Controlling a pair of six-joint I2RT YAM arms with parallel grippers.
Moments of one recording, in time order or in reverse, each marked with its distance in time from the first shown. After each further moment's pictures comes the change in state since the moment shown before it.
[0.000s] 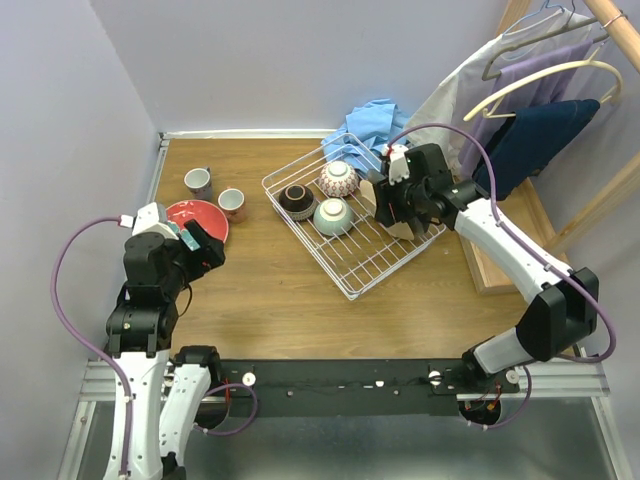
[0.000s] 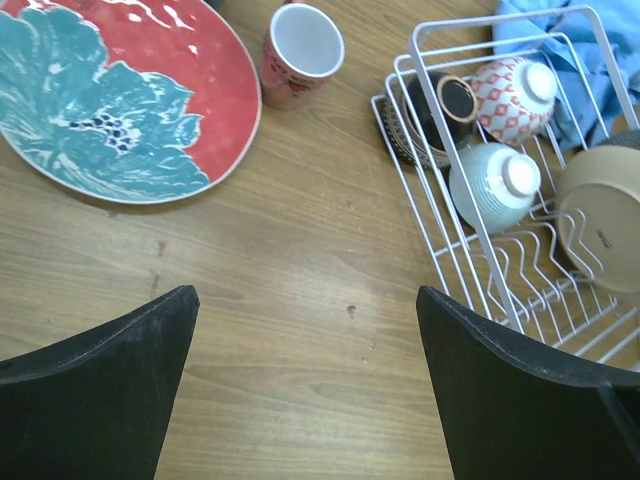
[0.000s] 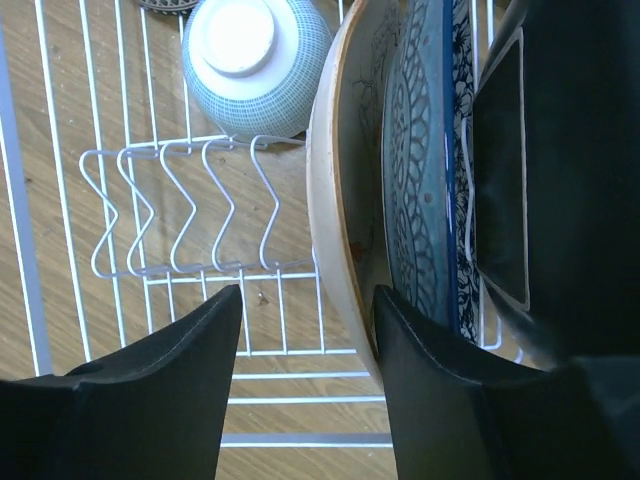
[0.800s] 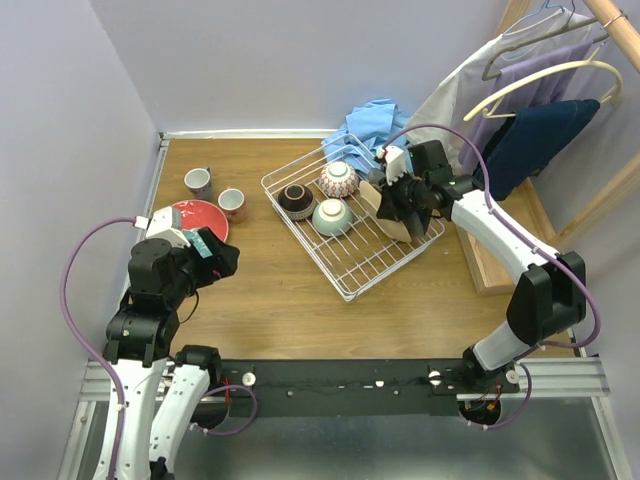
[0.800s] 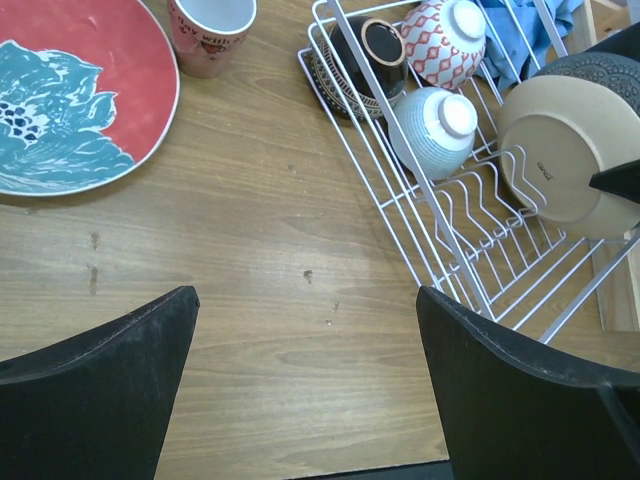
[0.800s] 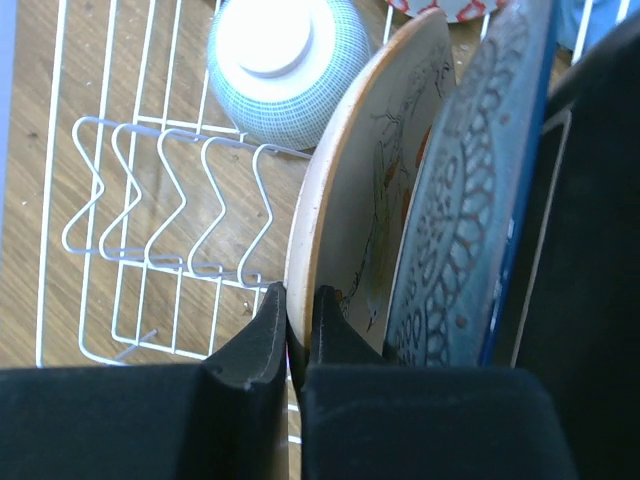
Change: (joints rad) left arm -0.110 -0.046 -0.015 -0.011 0.071 -0.010; right arm -0.075 0.092 0.003 0.054 -0.217 -0.176
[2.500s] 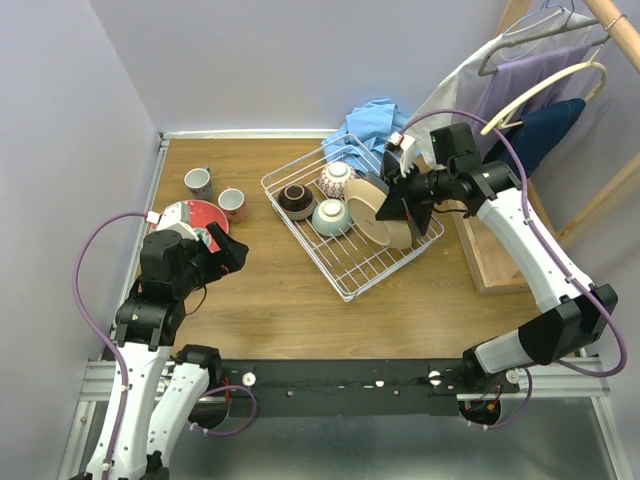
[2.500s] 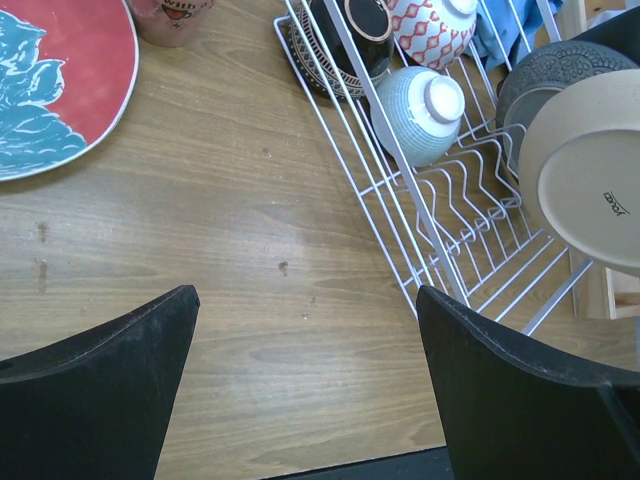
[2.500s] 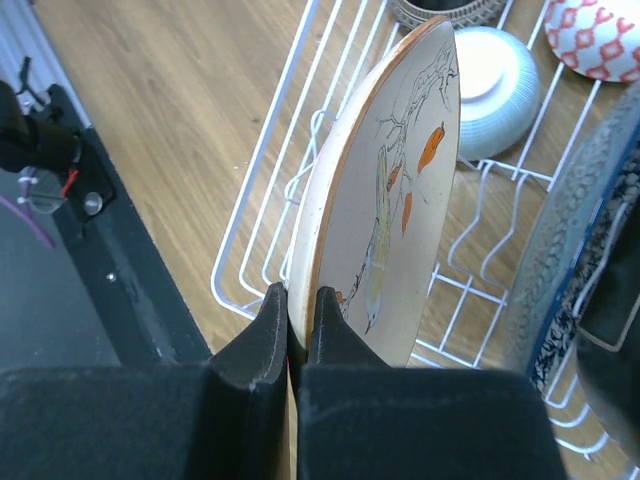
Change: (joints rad) left arm -0.038 0.060 -0.044 0.063 0.029 -0.068; right arm -0.006 -0.119 0.206 -0.315 -0.299 0.004
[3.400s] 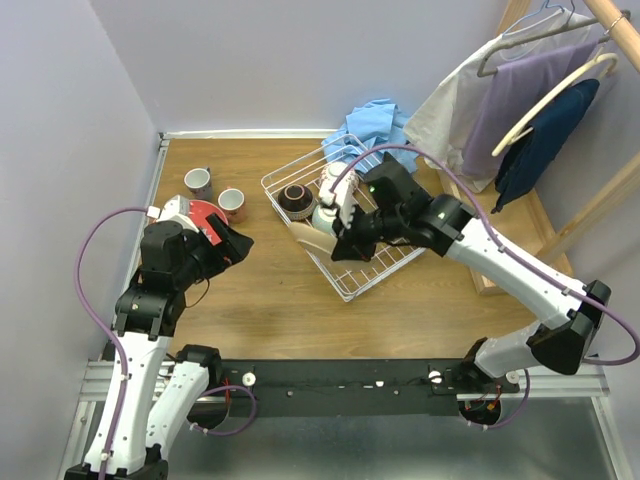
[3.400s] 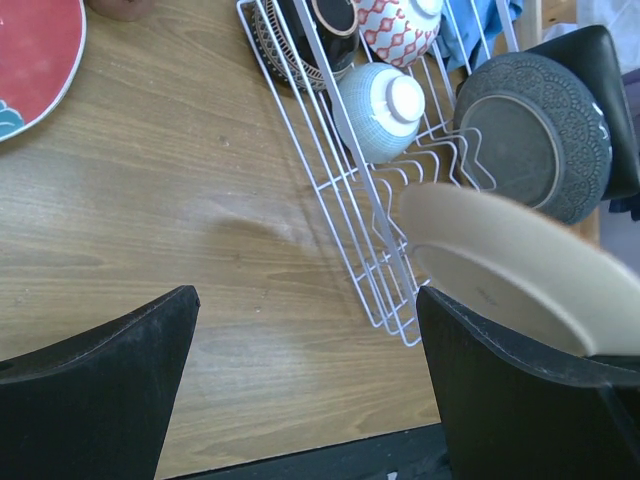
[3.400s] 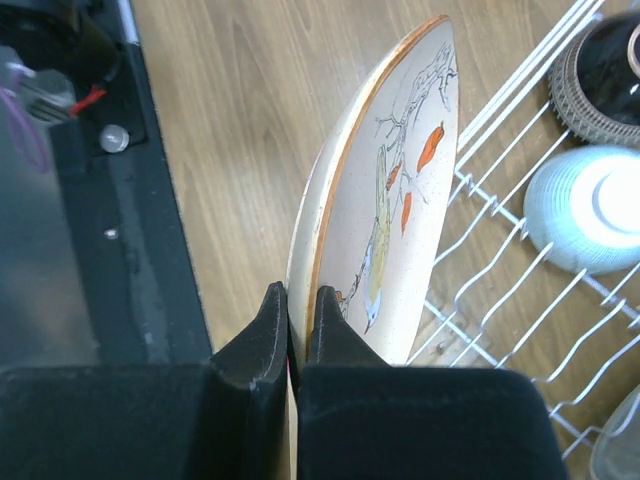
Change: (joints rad) left arm 0.000 0.062 0.041 0.004 0.056 -0.110; right arm 0.427 -0.042 -0.053 0.100 0.179 -0.050
